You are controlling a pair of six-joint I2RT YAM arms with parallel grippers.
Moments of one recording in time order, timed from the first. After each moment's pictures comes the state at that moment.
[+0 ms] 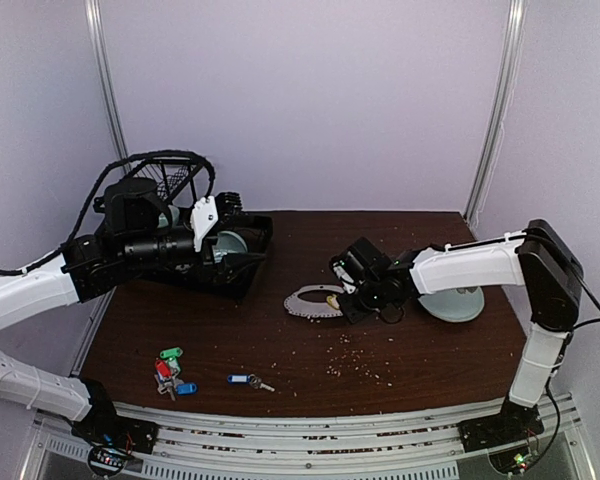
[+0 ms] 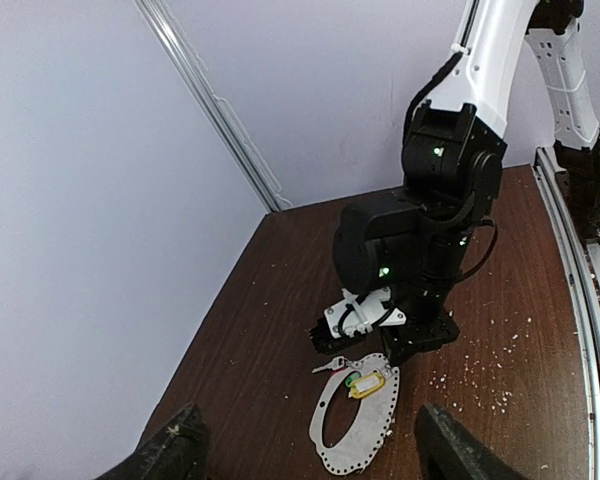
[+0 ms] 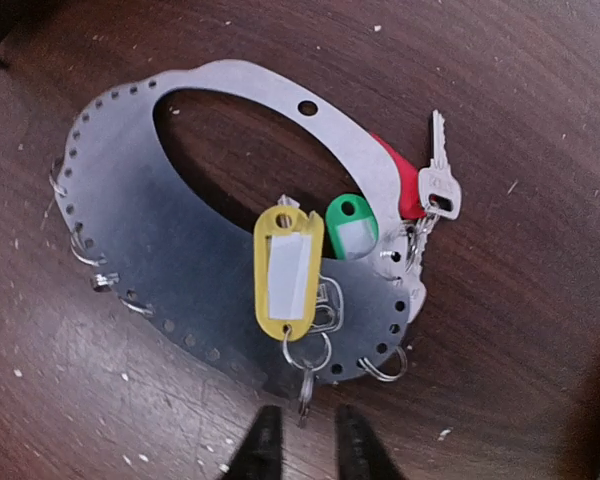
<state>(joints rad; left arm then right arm) -0.81 1.13 0.99 -0.06 0.33 0.51 0.83 1.82 1.17 -0.39 0.20 0.24</state>
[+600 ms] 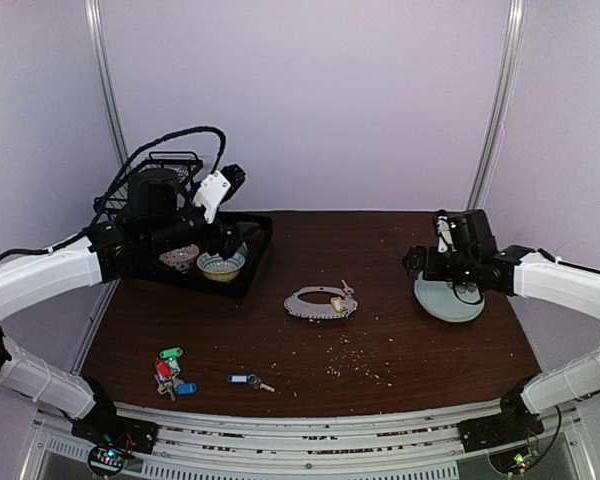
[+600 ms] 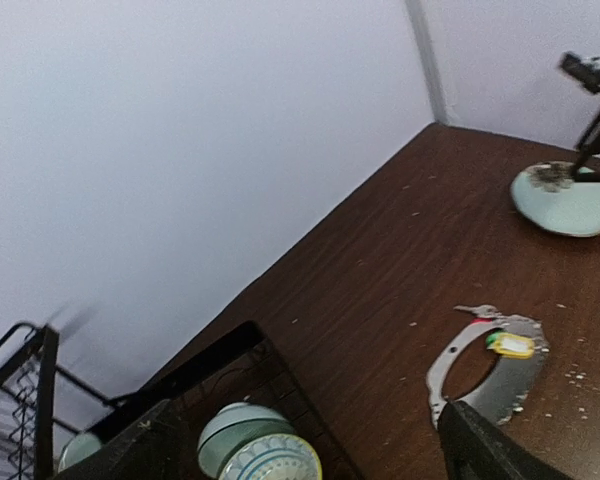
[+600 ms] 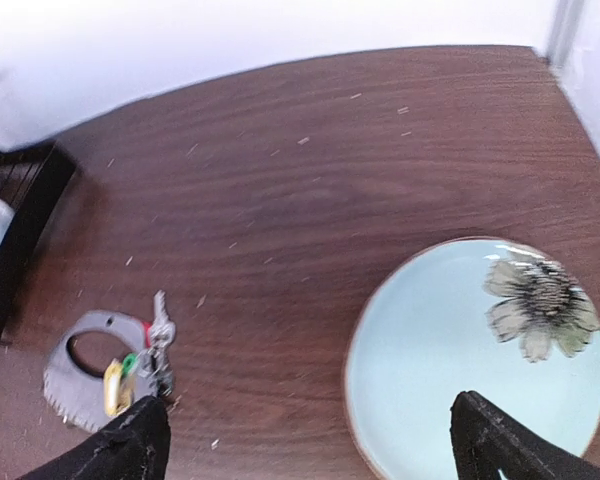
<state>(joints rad) -0.71 1.28 1.07 -0.05 -0.05 0.34 0.44 1.25 0.81 -0.22 0.15 0.39</state>
